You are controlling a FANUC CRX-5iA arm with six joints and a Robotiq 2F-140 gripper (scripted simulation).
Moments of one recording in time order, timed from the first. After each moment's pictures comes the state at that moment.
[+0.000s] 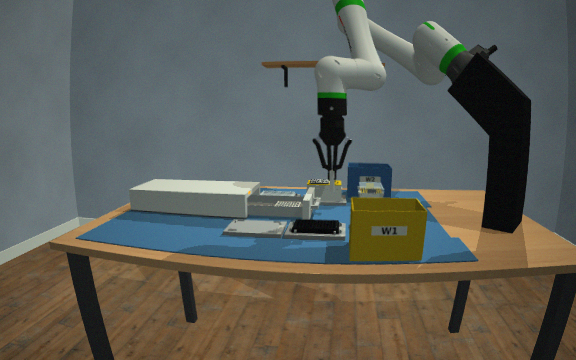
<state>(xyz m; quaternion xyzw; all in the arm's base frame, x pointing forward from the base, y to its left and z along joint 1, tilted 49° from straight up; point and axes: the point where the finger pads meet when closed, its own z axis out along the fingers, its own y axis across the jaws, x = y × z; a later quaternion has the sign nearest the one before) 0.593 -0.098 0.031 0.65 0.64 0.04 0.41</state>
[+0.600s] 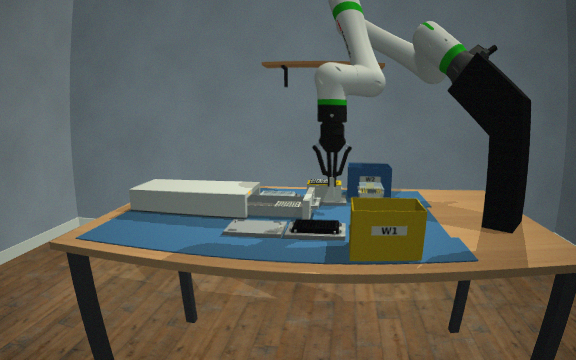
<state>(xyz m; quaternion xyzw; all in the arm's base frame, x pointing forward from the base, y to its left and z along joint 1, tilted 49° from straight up) 0.605 -0.108 0.017 0.65 0.64 0.04 0.41</state>
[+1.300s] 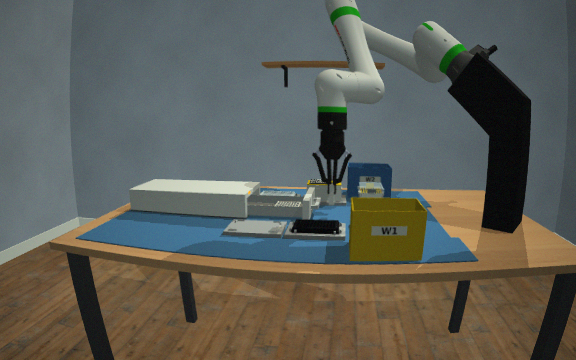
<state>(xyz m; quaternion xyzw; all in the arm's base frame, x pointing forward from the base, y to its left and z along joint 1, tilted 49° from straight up) 0.618 -0.120 0.002 0.65 0.64 0.04 0.41</state>
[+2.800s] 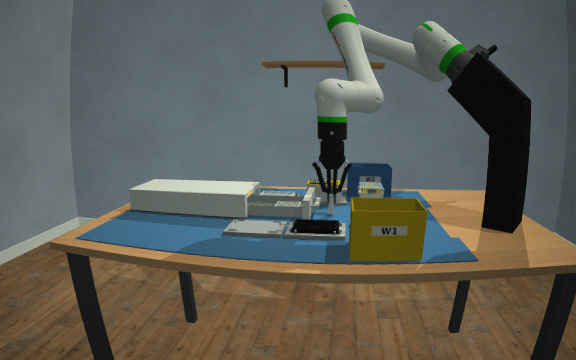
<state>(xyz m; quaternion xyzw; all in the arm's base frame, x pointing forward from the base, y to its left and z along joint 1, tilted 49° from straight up) 0.636 -0.134 -0.018 0.65 0.64 0.04 0.41</state>
